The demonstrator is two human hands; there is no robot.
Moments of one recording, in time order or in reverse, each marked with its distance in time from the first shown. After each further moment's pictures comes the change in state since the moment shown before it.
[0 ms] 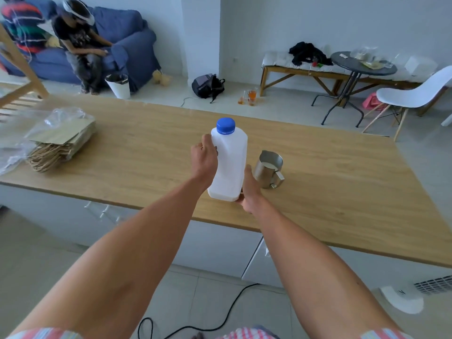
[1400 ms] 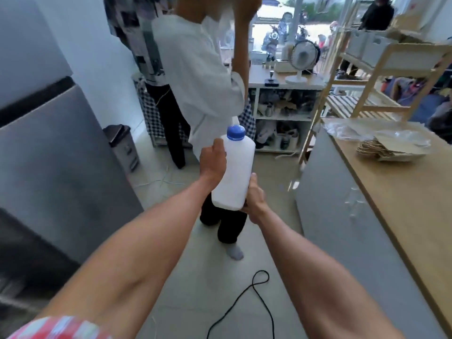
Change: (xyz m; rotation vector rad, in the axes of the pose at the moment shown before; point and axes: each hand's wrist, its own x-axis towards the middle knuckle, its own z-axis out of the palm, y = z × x) left_hand -0.469 0.022 -0.356 0.062 1.549 0.020; right_hand -0.366 0.275 0.250 -0.775 -1.160 0.091
